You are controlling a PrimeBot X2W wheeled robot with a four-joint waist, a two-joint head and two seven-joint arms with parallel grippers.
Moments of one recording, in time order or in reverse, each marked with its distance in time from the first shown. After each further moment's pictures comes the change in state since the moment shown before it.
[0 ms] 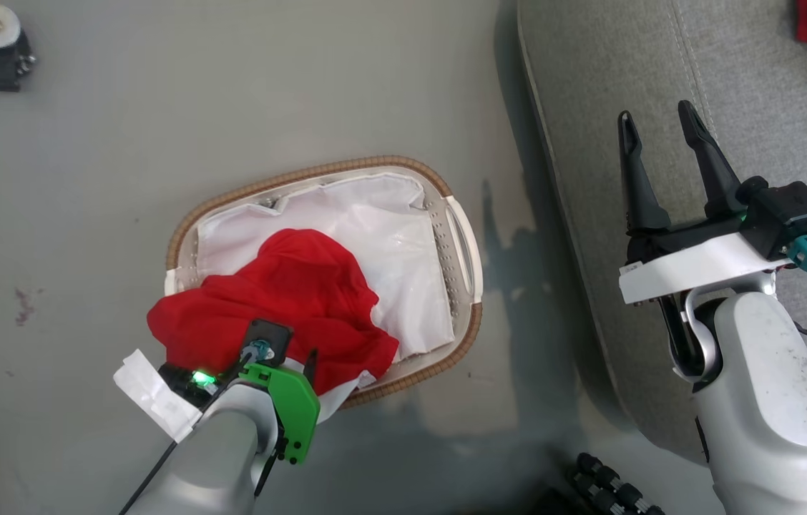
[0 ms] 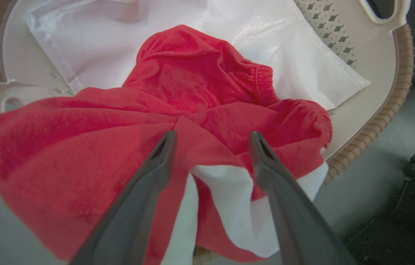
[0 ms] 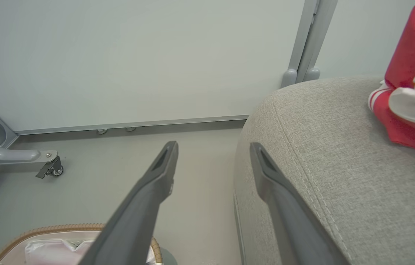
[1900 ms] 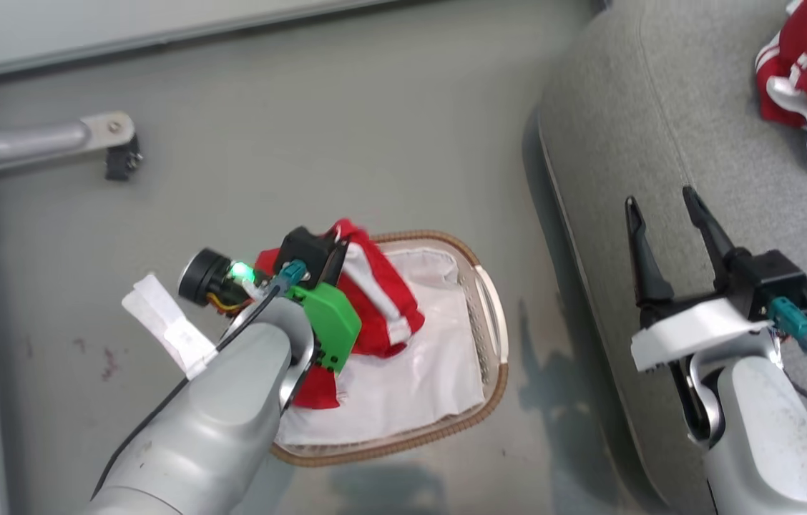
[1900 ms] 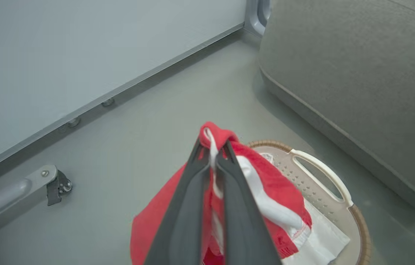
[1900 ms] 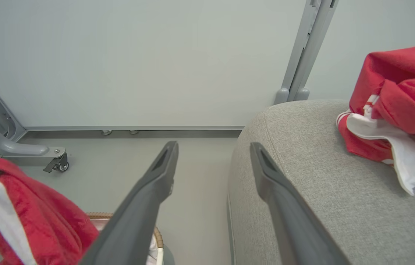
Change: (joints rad) left arm -0.133 0.016 -0.065 -0.208 0.010 0.009 -0.075; right arm 0.127 0.001 -0.052 0.057 -0.119 0.000 0.000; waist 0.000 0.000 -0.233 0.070
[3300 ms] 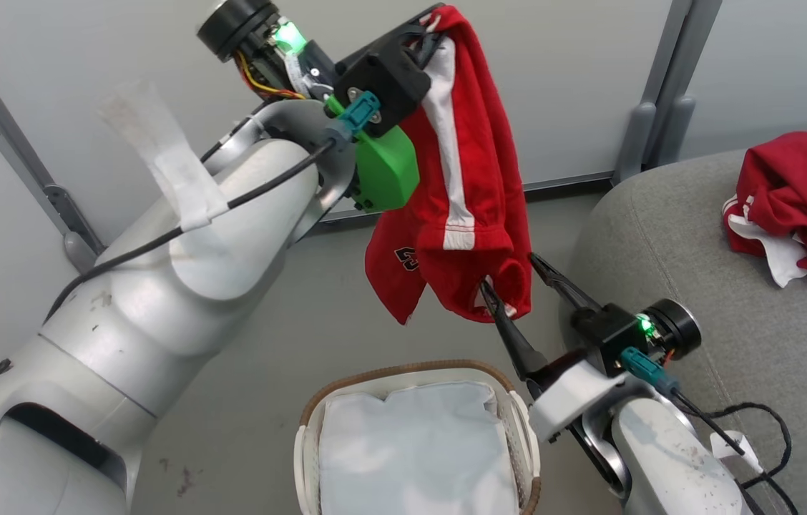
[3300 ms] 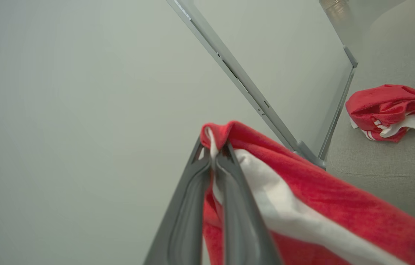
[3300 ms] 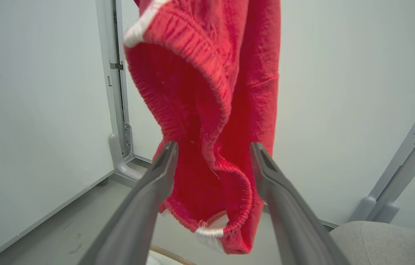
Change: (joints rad) left arm -0.382 0.117 -0.164 -0.384 0.101 -0.065 0.114; right arm 0.026 0.000 0.342 0.051 -0.025 0.000 0.000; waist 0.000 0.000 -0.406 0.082
